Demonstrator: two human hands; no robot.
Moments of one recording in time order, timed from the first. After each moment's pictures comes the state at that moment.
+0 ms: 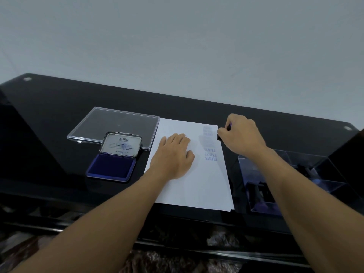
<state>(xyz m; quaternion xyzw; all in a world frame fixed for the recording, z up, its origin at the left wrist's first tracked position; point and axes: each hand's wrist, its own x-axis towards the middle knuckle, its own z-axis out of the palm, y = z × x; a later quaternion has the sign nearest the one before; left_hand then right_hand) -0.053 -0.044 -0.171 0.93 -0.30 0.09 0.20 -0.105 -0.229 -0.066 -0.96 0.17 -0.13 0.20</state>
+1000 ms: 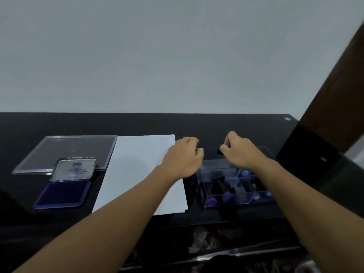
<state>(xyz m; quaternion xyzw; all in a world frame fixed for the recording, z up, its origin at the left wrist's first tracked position) -0.109 -0.171 -0.099 0.89 -0.38 -0.02 0.27 -0.207 -0.327 -0.053 -0.95 0.24 -0.04 0.21</state>
